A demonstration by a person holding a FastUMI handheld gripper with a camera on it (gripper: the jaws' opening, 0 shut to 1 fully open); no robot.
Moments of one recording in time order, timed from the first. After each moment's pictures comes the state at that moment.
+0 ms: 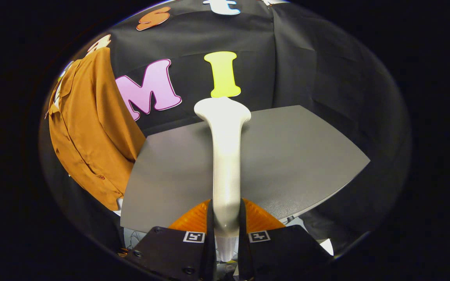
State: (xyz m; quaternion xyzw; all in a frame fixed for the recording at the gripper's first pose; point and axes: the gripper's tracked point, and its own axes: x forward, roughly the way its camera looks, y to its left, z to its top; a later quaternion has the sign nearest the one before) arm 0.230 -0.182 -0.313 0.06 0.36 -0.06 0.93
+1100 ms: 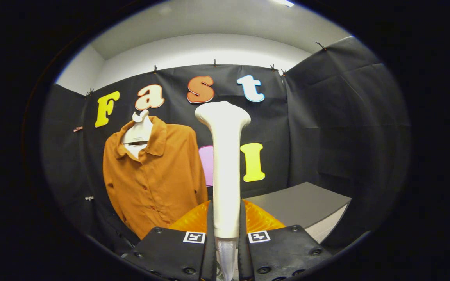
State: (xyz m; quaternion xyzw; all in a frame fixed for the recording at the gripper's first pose) arm 0.145 -0.025 -0.116 0.04 0.04 0.01 1.00
